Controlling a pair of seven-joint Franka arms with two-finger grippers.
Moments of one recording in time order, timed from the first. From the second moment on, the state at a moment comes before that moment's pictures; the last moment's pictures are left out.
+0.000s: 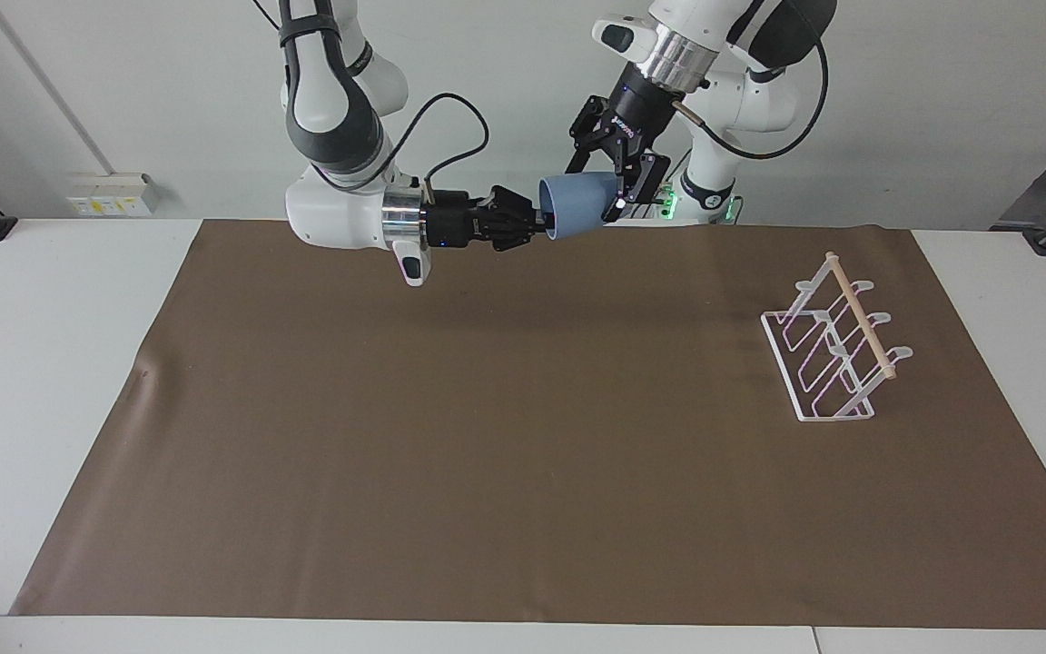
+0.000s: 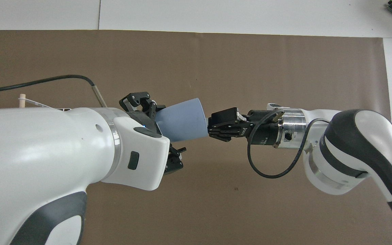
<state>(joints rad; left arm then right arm) -0.24 -0.12 -0.35 -1.71 -0.30 1.98 0.65 0.28 0.00 -0.01 -2.10 1.74 1.83 -0.28</state>
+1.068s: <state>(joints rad) -0.25 -0.12 -0.35 -1.71 -0.29 2.00 0.61 0.27 0.00 -0.01 -2.10 1.74 1.82 -0.28</state>
